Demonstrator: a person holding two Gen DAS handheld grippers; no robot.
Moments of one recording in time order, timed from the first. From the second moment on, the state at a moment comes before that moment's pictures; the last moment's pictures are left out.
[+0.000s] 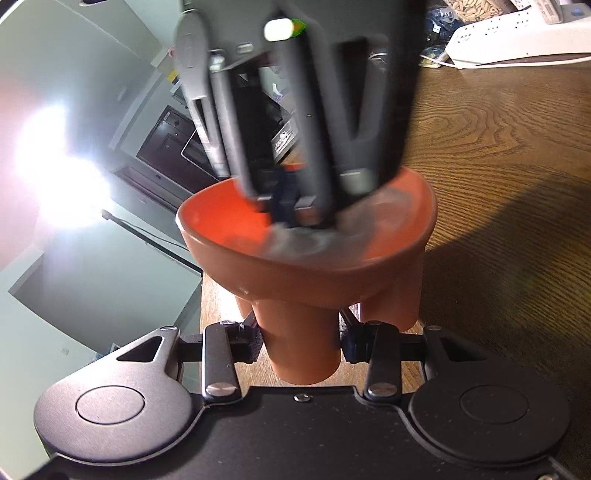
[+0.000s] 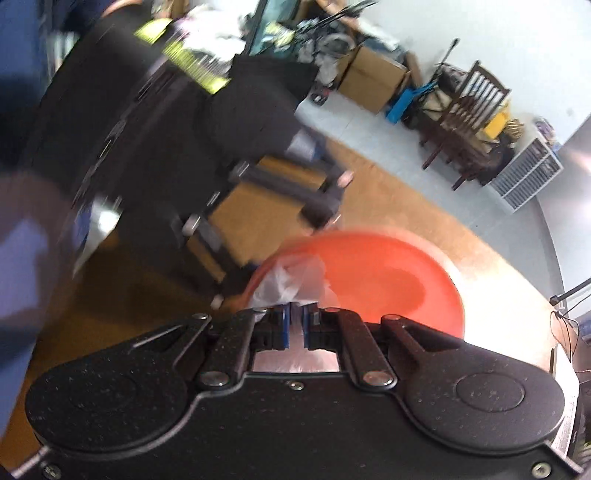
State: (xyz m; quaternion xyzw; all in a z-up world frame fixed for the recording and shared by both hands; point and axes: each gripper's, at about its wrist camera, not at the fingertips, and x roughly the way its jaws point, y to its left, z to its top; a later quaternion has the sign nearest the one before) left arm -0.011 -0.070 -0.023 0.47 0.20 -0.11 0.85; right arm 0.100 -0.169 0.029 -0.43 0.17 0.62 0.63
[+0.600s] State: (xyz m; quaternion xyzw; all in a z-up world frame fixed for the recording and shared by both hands) left arm -0.021 -0.064 -0.023 0.47 0.20 -0.11 0.85; right arm 0.145 -0.188 0.032 -0.46 0.20 0.54 0.67
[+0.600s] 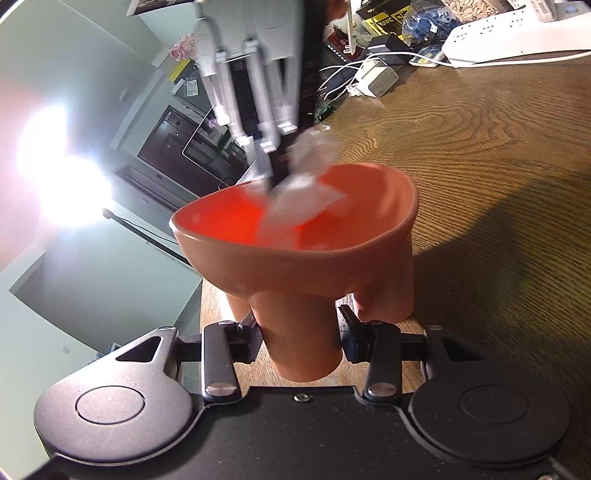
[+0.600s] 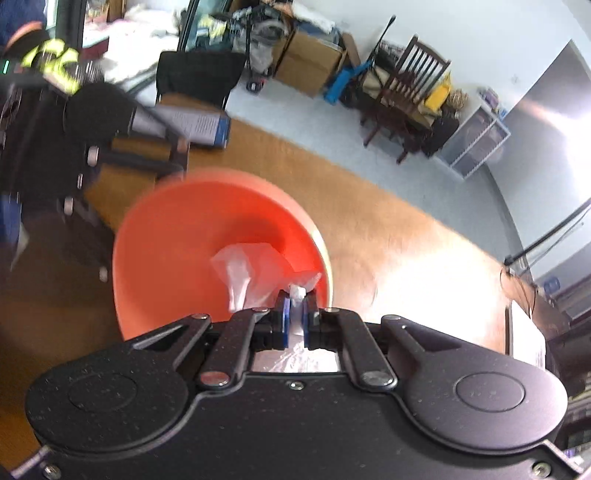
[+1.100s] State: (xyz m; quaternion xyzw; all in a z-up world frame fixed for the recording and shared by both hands) left arm -0.019 -0.068 -0.018 0.49 0.18 -0.13 0.85; right arm 0.069 -0.169 0.023 -0.46 0.18 0.61 0.62
